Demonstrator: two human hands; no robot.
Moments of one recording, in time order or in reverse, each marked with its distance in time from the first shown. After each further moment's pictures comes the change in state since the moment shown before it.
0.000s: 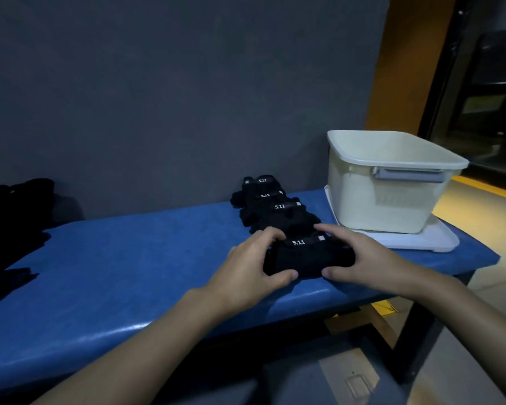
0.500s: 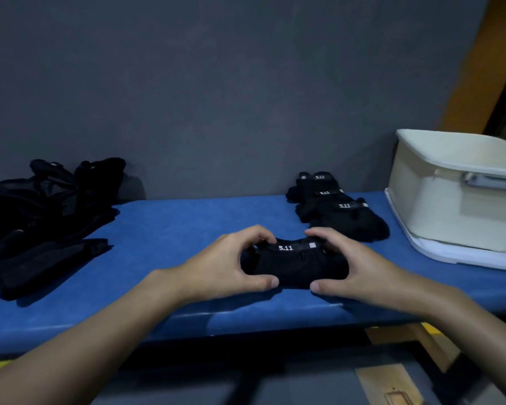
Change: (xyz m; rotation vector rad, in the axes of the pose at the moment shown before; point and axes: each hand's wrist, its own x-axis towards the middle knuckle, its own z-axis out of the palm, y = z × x) left_hand -0.058 -0.058 -0.098 -0.064 -0.067 -0.067; right_hand 0.034 -0.075 0.073 -0.033 -0.149 -0.173
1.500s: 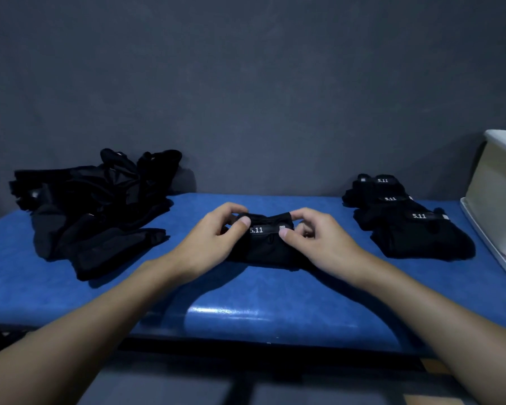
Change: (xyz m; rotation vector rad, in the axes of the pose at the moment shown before) left_hand -0.032 -0.068 -0.062 -0.083 0.385 -0.259; right_hand 0.112 -0.062 0.078 0.336 0.121 -0.088
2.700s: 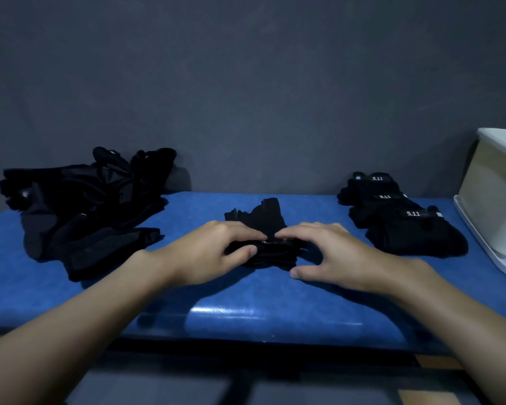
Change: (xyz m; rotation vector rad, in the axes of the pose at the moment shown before) left_hand -0.006 0.018 -0.011 0.482 -0.338 0.268; right_hand -0.019 -0.005 -0.030 -0.613 -0.273 -0.212
